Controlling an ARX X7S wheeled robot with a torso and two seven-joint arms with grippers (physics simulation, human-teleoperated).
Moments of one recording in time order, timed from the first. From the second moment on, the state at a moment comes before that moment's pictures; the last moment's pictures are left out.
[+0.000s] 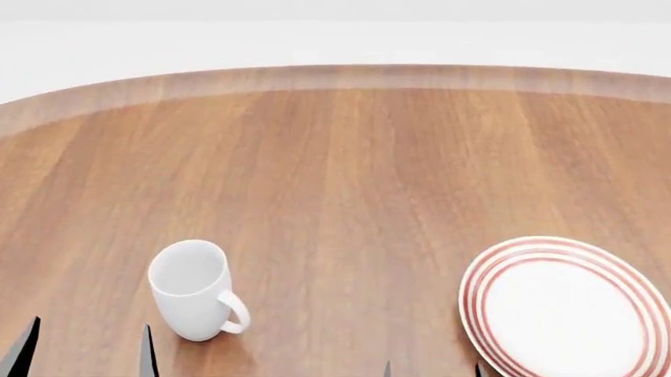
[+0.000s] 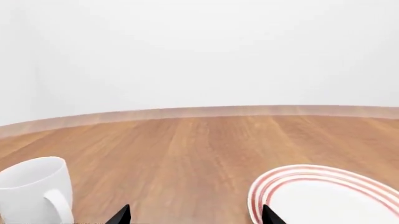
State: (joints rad) left arm -0.09 -0.25 0.34 -0.23 0.02 0.57 -0.40; right arm 0.00 0.26 -0.31 -0.01 0.28 -0.15 0.25
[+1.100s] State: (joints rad) left arm -0.09 -0.27 0.37 -0.23 0.00 0.58 -0.40; right arm -0.63 0.54 -0.32 -0.53 0.07 -0.26 0.40
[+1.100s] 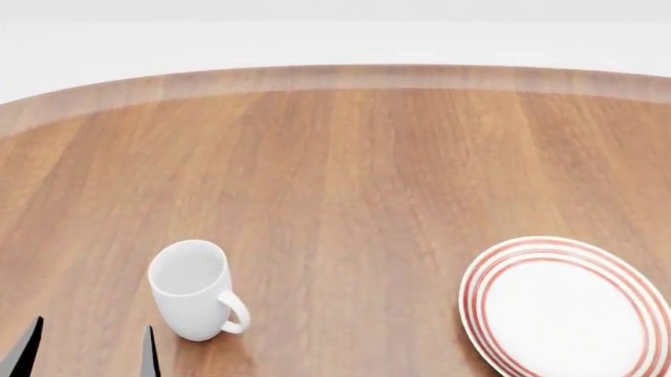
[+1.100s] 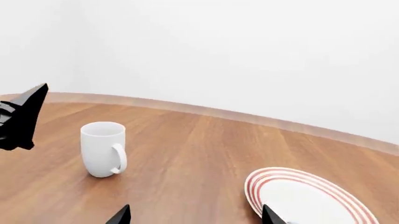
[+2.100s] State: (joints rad) left arm -0.10 -0.28 0.38 -0.24 -0.01 0.58 -0.42; right arm -0.61 0.50 -0.42 -0.19 0.10 -0.45 0.37
